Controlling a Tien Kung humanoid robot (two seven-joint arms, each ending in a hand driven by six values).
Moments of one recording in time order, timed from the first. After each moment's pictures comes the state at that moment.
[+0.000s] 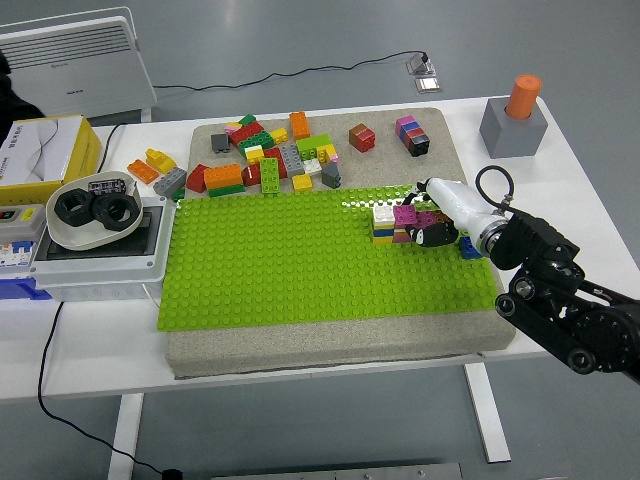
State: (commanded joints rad) left arm -0.09 0.08 -1.43 -0.18 1.92 0.03 0.15; right arm 0.60 -0.25 0.73 1.13 -1.80 -0.09 -0.23
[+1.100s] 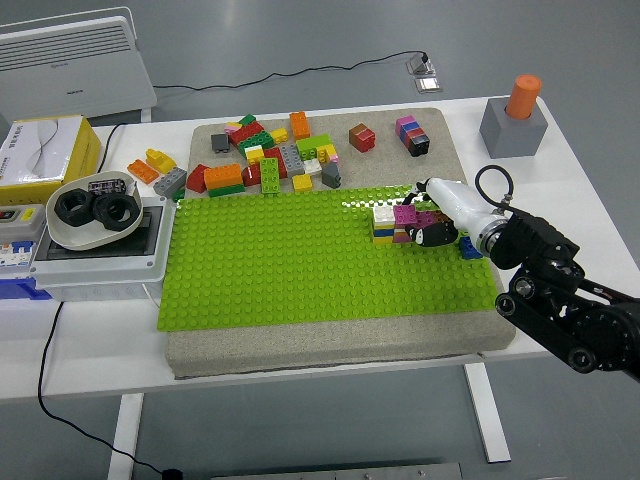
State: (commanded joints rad) left arm -0.08 0.08 -1.42 -0.18 1.92 0.02 0.15; right arm 0.60 -0.25 0.72 1.12 -1.79 -0.08 -0.23
